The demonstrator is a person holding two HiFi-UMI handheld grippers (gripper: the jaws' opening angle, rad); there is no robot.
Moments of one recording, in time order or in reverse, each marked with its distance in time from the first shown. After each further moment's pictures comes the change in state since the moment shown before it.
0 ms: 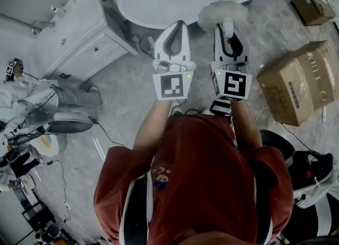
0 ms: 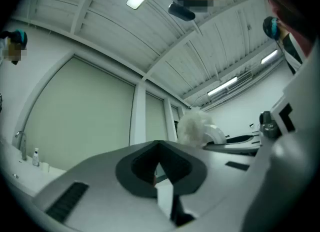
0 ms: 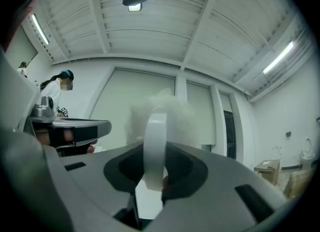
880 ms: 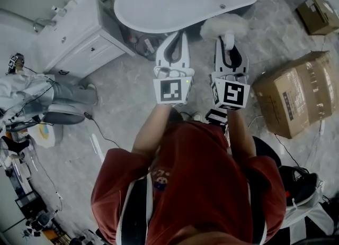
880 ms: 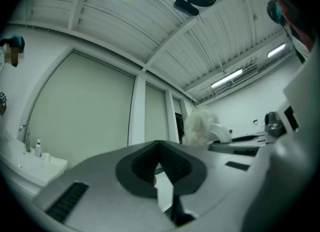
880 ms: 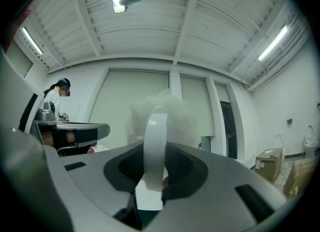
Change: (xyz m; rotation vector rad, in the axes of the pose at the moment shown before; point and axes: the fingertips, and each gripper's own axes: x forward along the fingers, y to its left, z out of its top) left arm 0.031 -0.095 -0.039 -0.002 0.086 0.041; right arm -0.034 -0.102 -0.048 0.090 0.039 0.022
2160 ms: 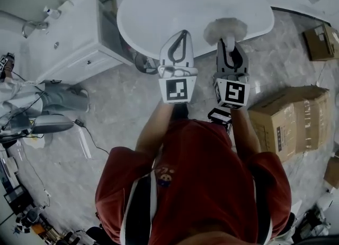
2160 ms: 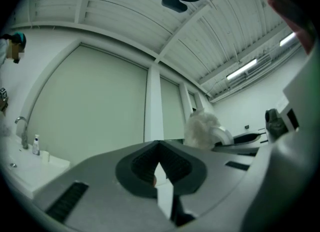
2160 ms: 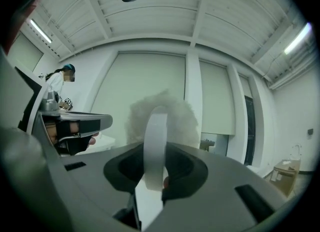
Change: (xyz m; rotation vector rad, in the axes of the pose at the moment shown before) left arm 0.186 0.191 -0.087 -0.011 0.021 0.118; right arm 0.276 0.048 -0.070 -0.090 0.094 0.115
